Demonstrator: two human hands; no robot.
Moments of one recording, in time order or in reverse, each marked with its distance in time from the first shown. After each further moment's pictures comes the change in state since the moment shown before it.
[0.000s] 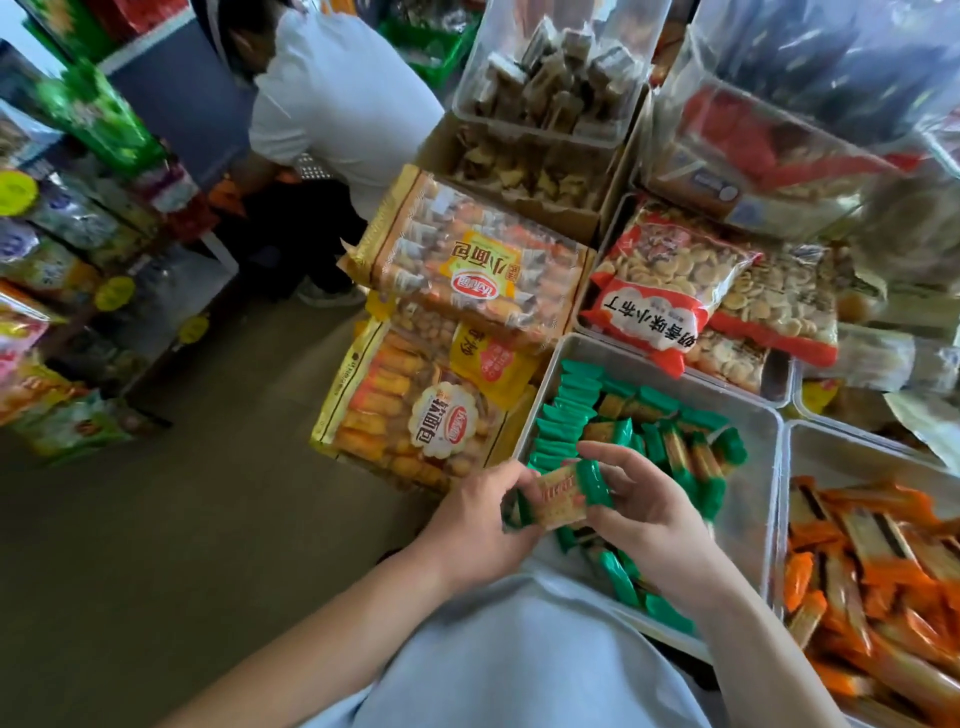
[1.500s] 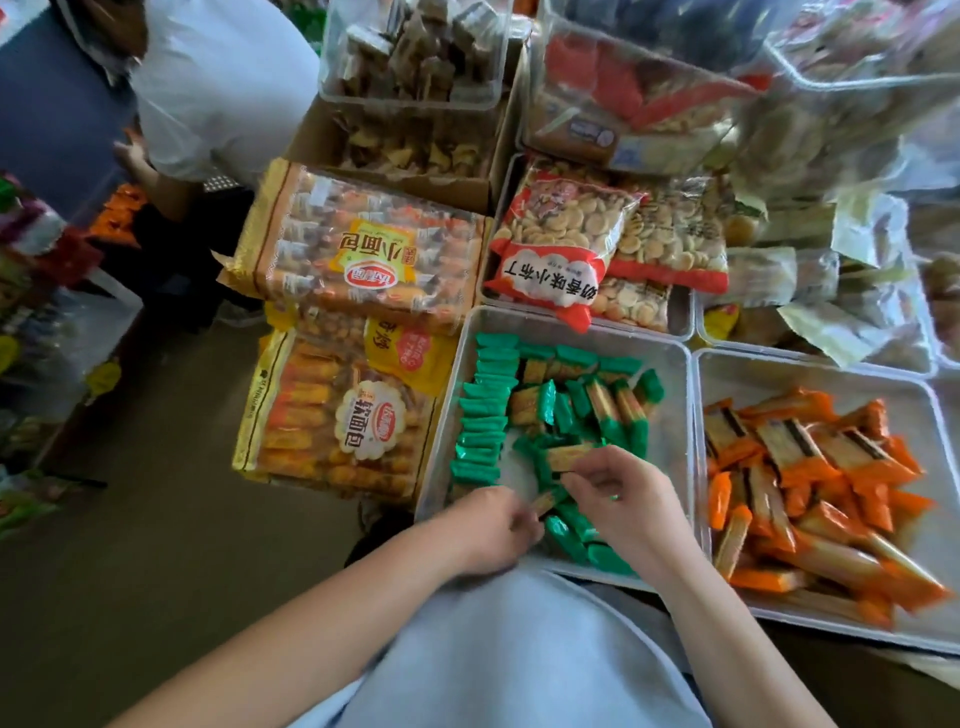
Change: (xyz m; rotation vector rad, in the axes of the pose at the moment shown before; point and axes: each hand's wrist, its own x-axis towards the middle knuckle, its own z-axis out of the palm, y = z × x) left_hand 0.041 0.013 0.070 0.427 -0.575 -0.166; right_hand -0.017 0.050 -0.042 -0.477 0.440 0.011
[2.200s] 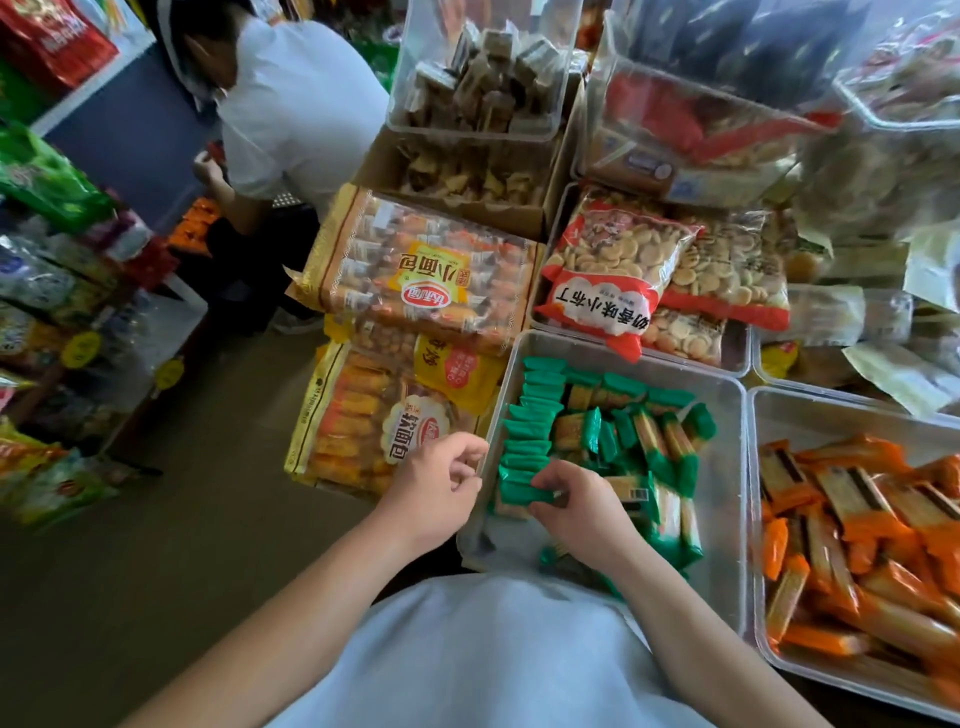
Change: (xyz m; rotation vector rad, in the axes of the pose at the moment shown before) left_hand -0.044 -0.052 -0.060 -0.302 0.579 -0.017; right_hand 0.040 -0.020 0.070 -0.143 -0.295 -0.027
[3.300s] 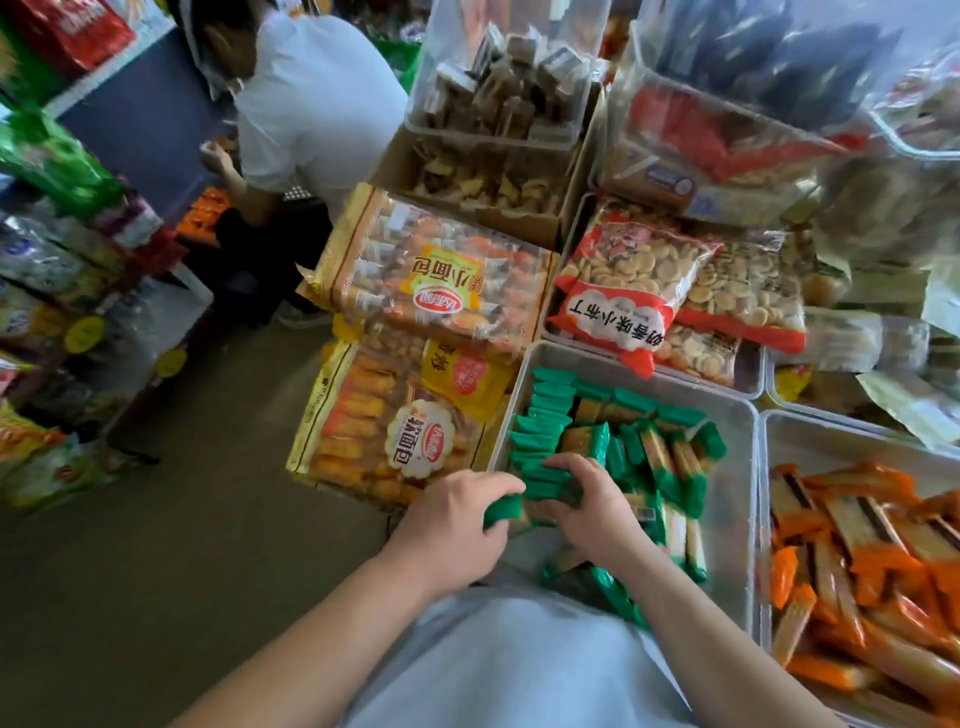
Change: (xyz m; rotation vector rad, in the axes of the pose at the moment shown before) left_hand -0.016 0.013 0.009 0.233 -0.057 0.176; right_hand 0.017 0.009 -0.006 0.074 0.013 -0.050
